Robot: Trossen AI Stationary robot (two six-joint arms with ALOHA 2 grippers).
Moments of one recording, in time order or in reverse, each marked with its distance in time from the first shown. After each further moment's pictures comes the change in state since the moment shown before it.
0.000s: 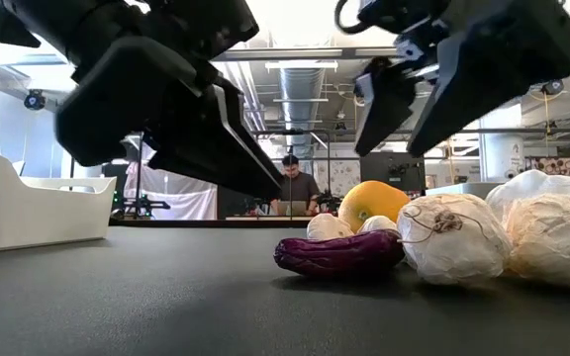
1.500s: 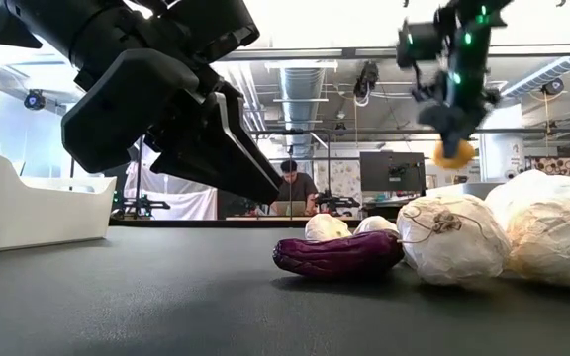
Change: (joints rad) left arm 0.003 0.000 0.001 -0.016 -0.014 0.004; right arm -0.876 -0.344 -0.045 -0.649 0.352 0.386
